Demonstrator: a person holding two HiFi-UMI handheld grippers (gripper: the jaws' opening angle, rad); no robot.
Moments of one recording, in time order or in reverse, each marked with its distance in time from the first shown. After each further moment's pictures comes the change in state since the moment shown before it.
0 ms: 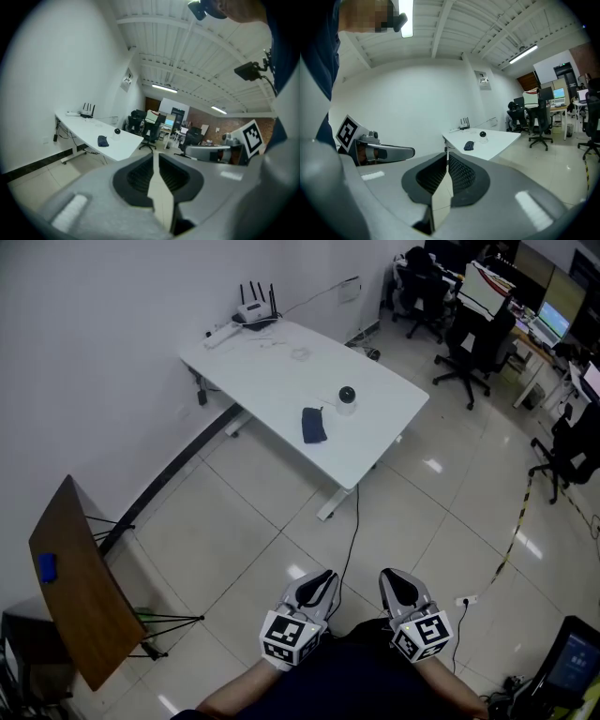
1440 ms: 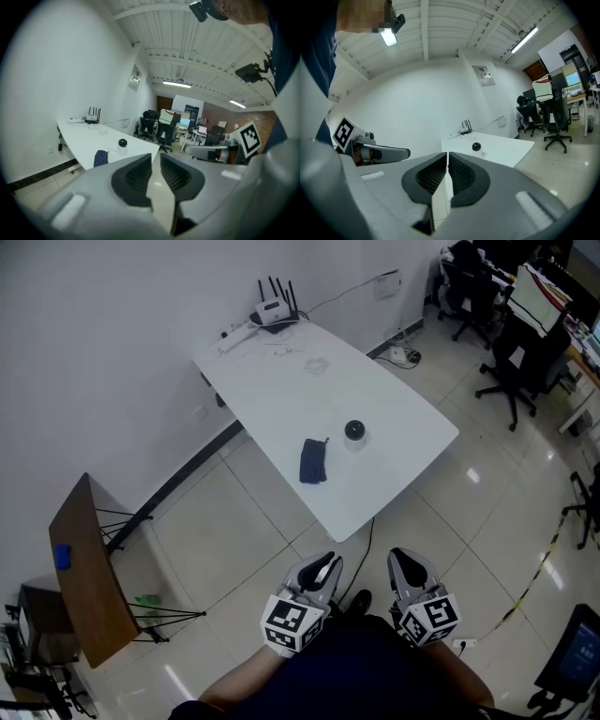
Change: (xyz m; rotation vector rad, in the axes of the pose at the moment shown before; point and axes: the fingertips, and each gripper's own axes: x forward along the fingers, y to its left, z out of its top) left arm 0.204 0.057 0.081 -0.003 0.014 0.170; right arm 0.150 -0.185 0.078 0.057 -0.017 0.154
